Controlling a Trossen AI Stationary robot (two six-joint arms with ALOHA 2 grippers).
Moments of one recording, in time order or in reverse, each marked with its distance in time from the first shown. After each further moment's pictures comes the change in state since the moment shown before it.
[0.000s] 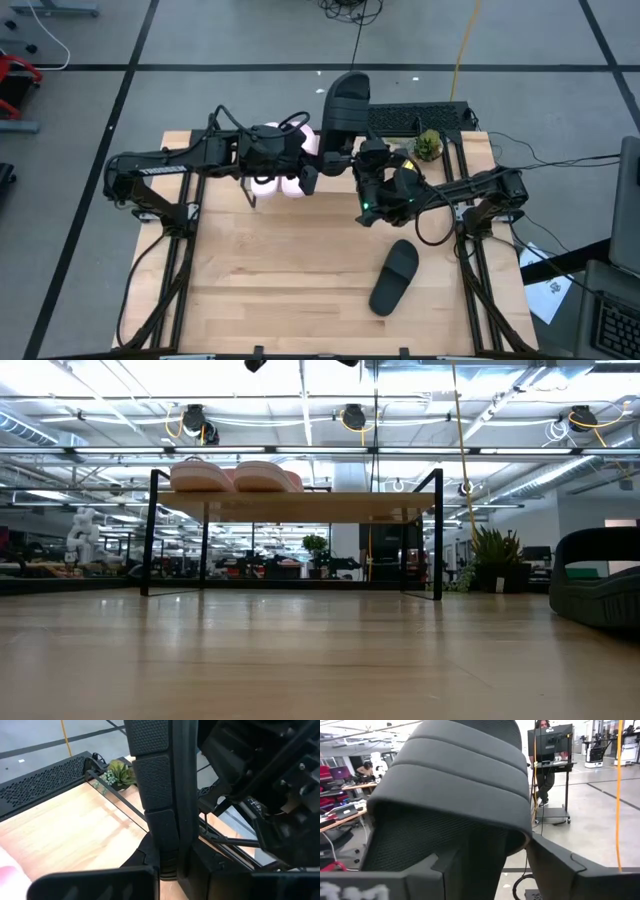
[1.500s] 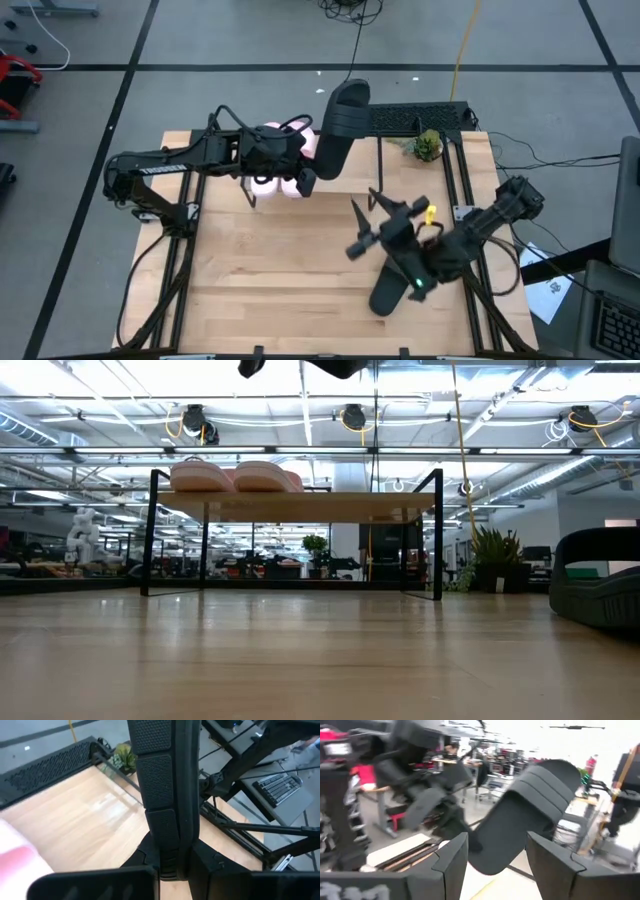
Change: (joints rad) left arm 0.017 -0.001 0.000 -0.089 0.028 0.003; right arm 0.434 -0.053 -0.006 0.017 0.002 -0.309
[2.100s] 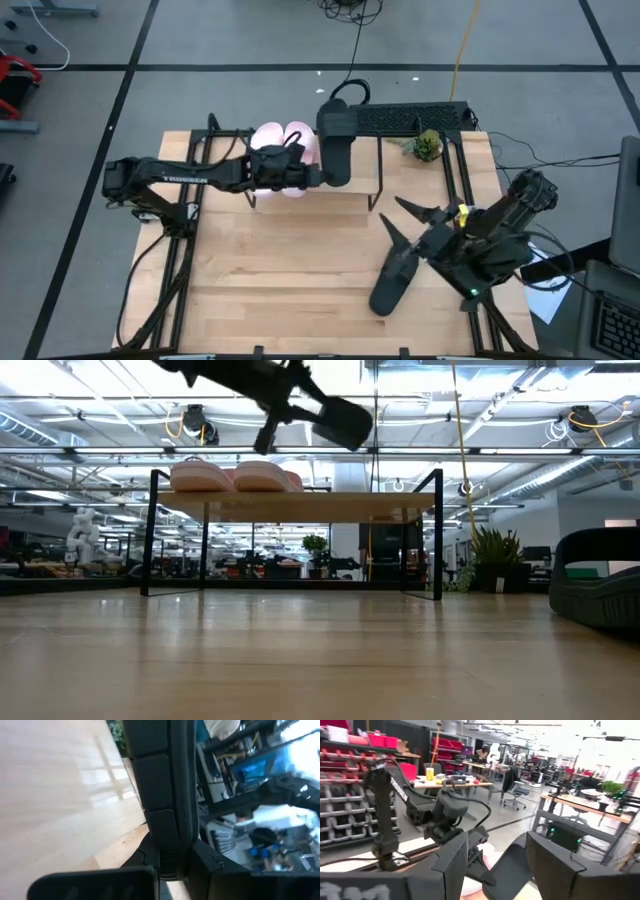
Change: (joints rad) left arm 0.057 -0.018 -0.529 0.717 0.101 -0.527; right arm 0.179 -0.130 0.000 -0.045 0.000 -0.130
